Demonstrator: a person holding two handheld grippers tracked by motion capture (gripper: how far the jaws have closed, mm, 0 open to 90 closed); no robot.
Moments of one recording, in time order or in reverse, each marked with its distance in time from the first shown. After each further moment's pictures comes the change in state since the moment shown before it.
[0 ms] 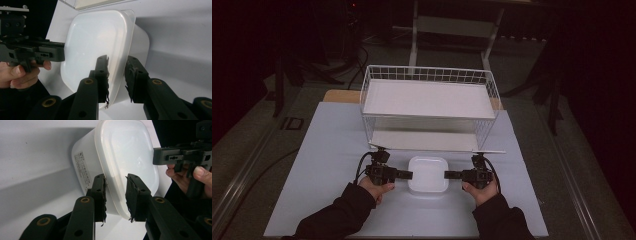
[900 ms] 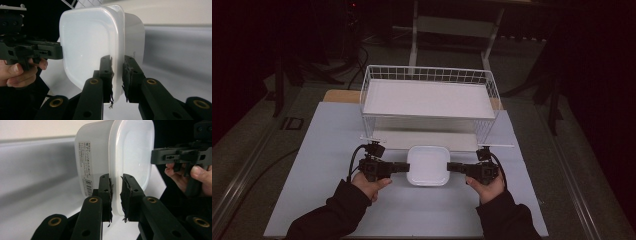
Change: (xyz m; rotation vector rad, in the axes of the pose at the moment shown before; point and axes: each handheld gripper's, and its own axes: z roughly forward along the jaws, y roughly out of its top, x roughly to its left) left arm -0.038 0.008 -0.040 -0.118 0.016 0.118; right arm 0.036 0.010 -0.030 -0.095 0.008 -0.133
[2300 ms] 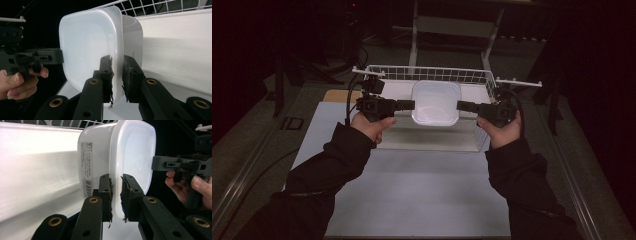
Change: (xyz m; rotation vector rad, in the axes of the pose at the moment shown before) left arm -0.054 0.135 -0.055 -0.205 0.021 0.120; right arm 0.066 0.132 -0.060 -0.213 -0.027 -0.131
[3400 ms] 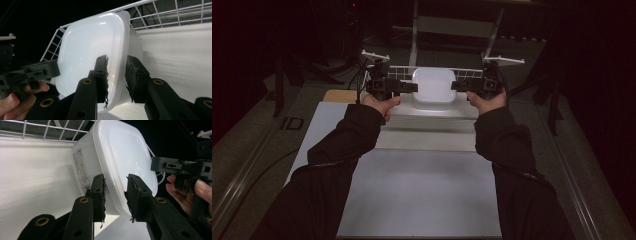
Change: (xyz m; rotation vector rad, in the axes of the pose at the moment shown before) left arm 0.048 0.039 0.043 0.005 0.014 -0.120; right arm -0.034 0.056 0.055 0.055 -0.098 0.152
